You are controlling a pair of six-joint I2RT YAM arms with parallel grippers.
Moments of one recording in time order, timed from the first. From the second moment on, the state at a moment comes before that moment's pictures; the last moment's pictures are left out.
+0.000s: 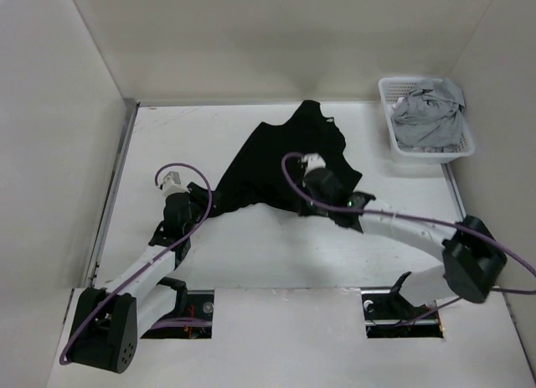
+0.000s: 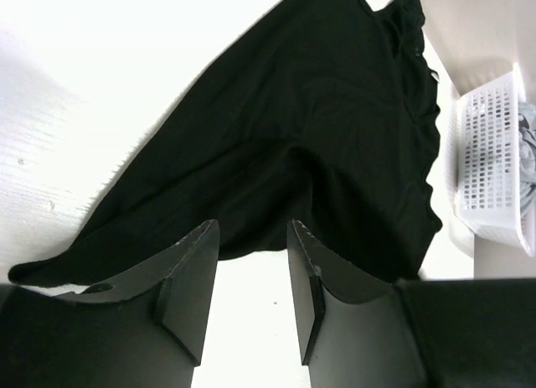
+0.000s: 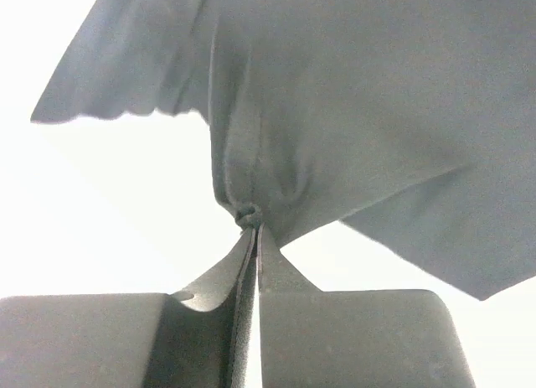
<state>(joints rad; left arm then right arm) -0.22 0.97 0.24 0.35 -0.03 -0.90 0.78 1.44 0.92 -0.16 0.15 0.50</state>
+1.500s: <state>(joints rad) -0.28 0.87 0.35 -0.02 -0.24 -0.81 0.36 1.87 1.16 -0.18 0.14 0.71</state>
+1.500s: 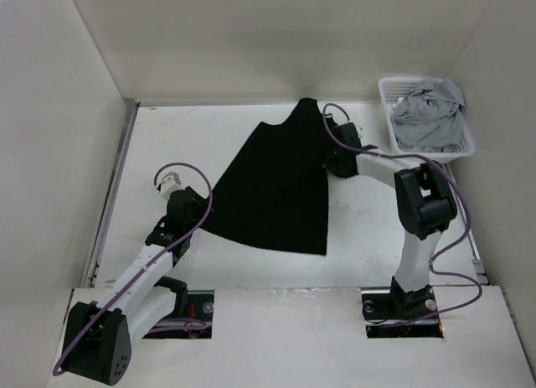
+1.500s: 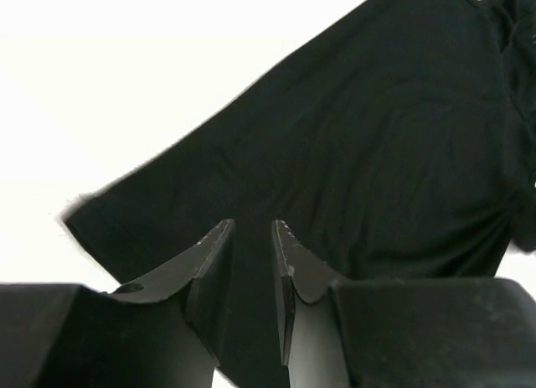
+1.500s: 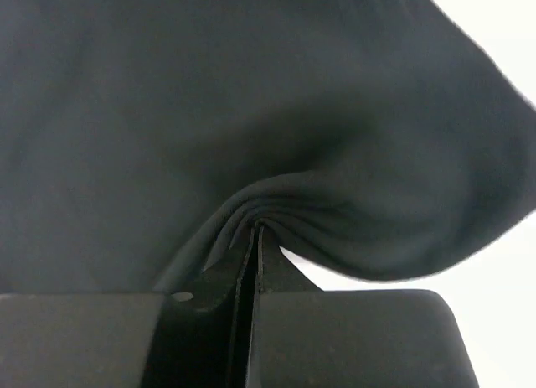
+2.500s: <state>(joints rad) -0.44 1.05 0.31 -0.05 -0.23 -0.83 0.34 1.22 0.60 0.00 0.13 0.72</state>
